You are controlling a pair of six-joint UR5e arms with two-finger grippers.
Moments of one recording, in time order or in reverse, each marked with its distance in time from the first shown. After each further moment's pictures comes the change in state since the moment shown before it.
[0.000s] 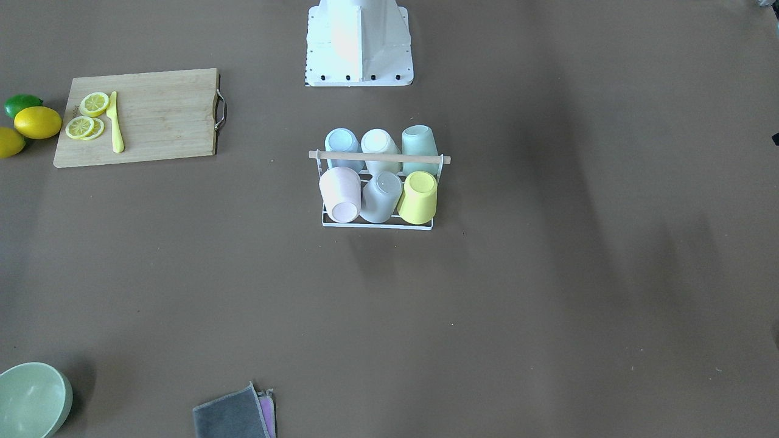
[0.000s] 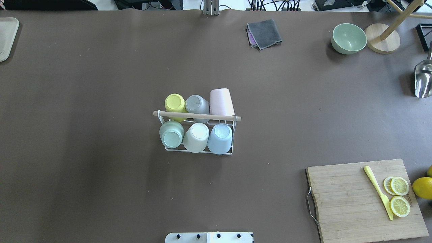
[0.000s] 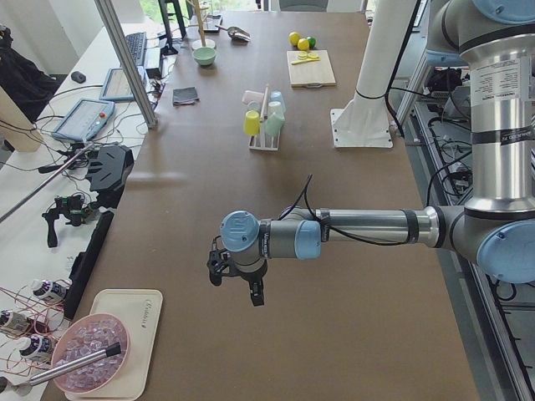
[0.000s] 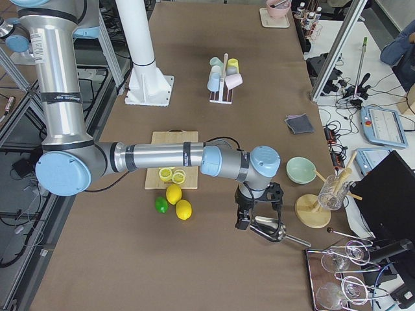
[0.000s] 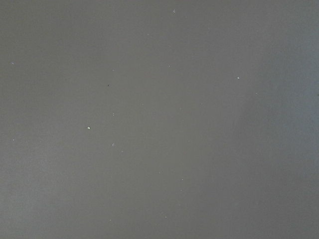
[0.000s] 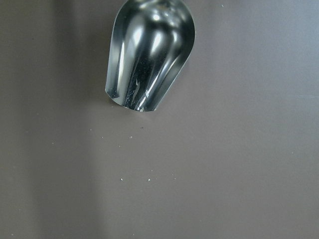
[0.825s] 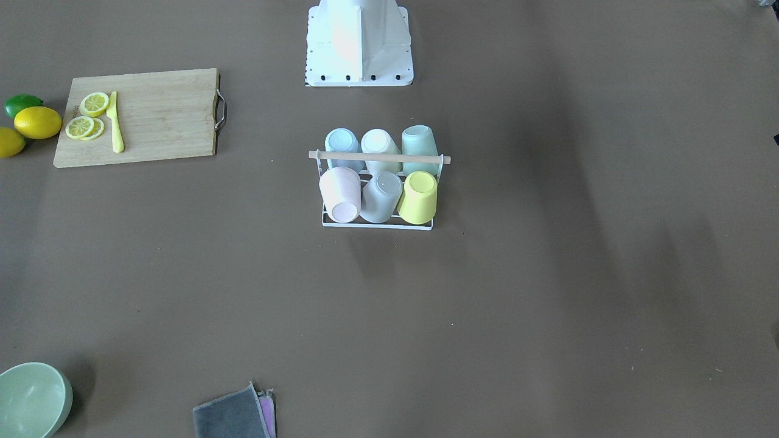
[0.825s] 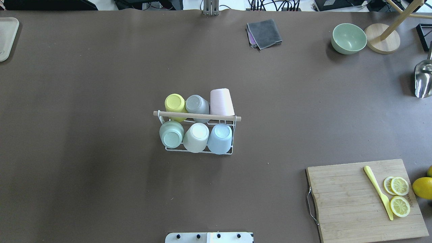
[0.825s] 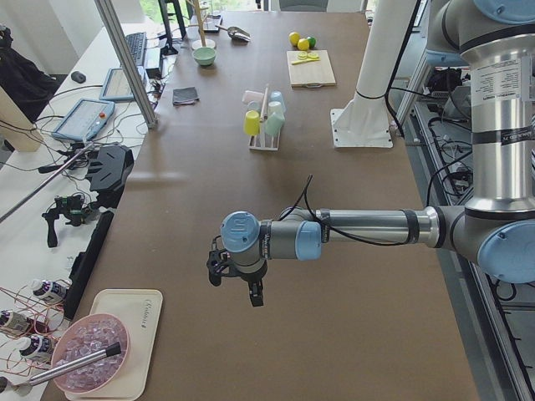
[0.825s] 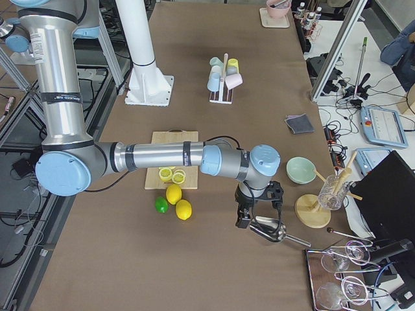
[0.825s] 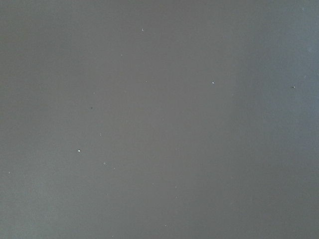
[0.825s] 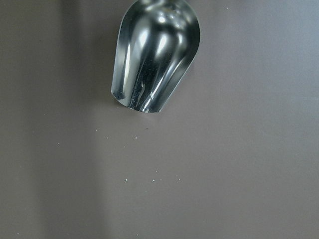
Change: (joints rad) left arm -0.006 0.001 0.004 -0.012 0.000 0.004; right arm 0.000 0.000 0.006 0.000 0.009 -0.001
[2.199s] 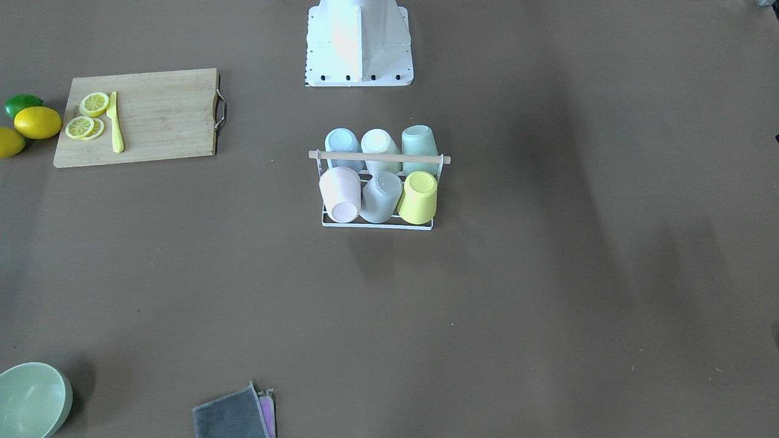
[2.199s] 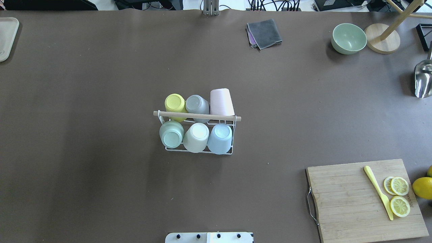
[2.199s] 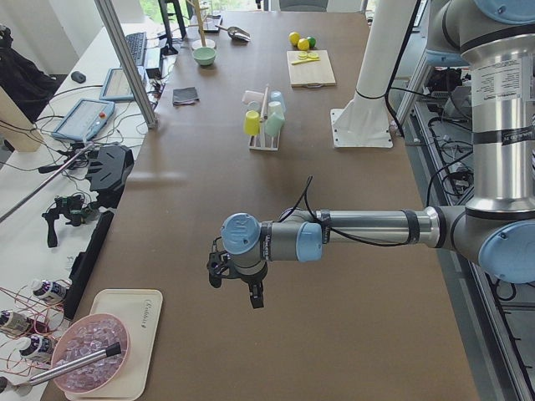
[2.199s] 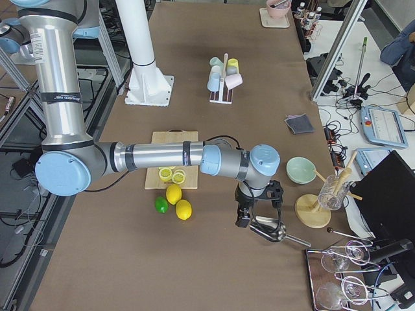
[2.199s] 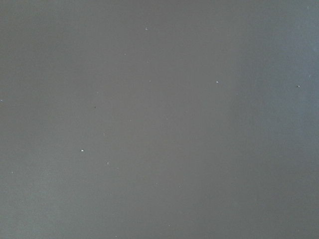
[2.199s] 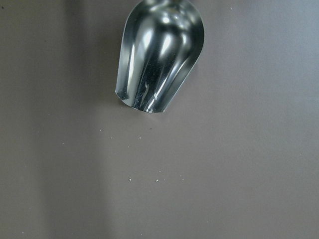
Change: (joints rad) left arm -0.009 0.001 0.004 0.000 0.002 0.007; right arm 0.000 -0.002 0.002 0.000 0.013 0.000
